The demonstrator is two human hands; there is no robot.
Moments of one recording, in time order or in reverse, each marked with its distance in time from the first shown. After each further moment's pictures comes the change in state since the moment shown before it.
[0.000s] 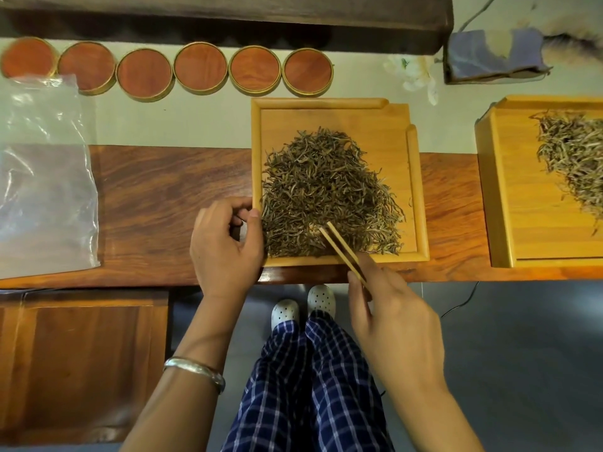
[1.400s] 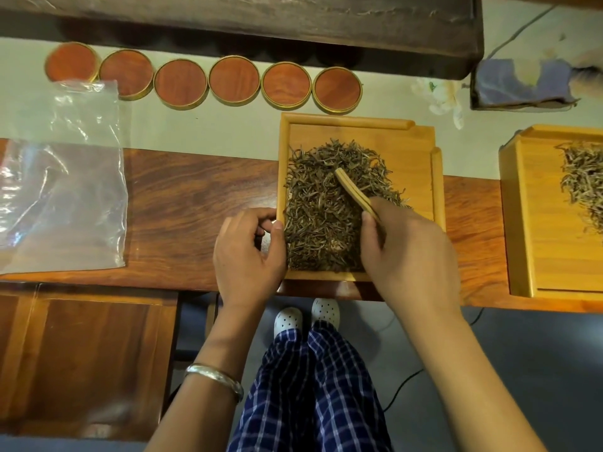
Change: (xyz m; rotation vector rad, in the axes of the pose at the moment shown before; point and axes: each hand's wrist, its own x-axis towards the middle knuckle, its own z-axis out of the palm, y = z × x) left_hand 0.002 -0.002 0.000 -0.031 -0.012 -0.016; right_hand 0.081 -0.020 -0.013 0.002 0.114 -0.088
